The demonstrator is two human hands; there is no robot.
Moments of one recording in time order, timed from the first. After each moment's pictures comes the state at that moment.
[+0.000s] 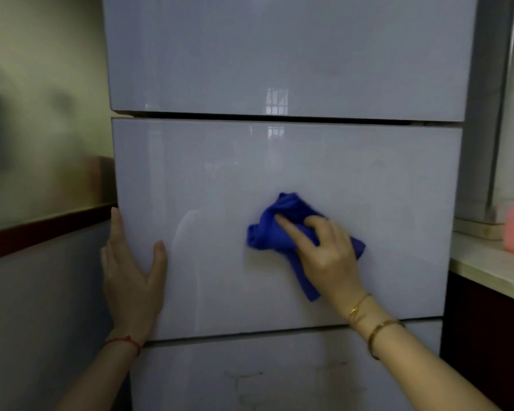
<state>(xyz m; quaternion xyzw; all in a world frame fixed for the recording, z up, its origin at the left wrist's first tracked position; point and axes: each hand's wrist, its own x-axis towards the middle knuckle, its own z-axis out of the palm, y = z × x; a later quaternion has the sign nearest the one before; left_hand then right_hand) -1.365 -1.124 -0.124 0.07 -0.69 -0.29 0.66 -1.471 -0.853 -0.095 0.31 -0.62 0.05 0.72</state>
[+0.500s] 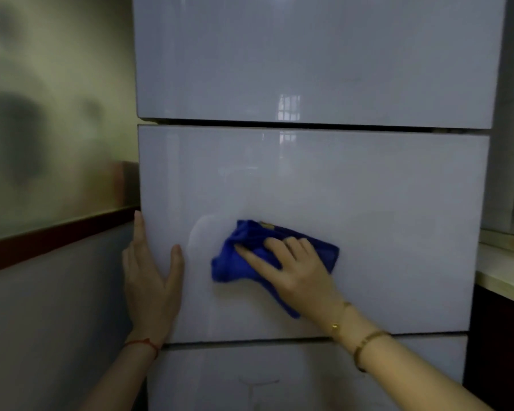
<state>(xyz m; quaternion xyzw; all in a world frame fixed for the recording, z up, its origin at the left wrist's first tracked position) -1.365 -1.127 -0.124 0.06 -0.70 -0.29 0.64 -1.449 -0.909 -0.098 0.43 -0.58 -0.03 0.69</state>
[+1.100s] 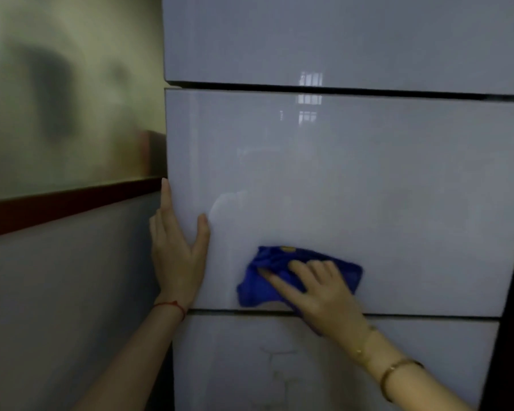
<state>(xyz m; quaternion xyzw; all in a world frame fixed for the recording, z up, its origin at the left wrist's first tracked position) -1.369 -1.129 -0.125 0.05 -0.69 -0.30 0.66 -1.444 -0.905 -0.168 0.44 -0.61 -0.04 0.66</state>
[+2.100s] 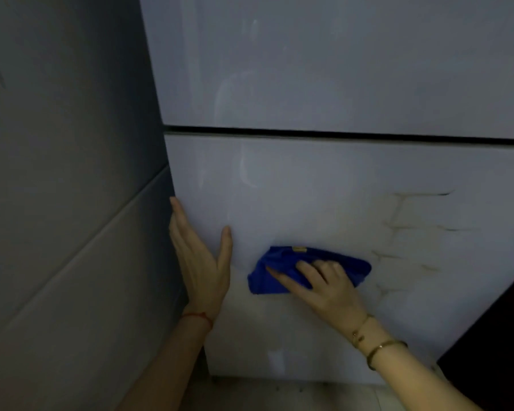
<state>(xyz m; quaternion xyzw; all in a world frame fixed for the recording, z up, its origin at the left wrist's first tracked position) -1.350 -1.102 -0.413 0.13 -0.73 -0.39 0.54 -1.435 -0.904 -0.450 0.47 -0.67 -0.02 0.58</state>
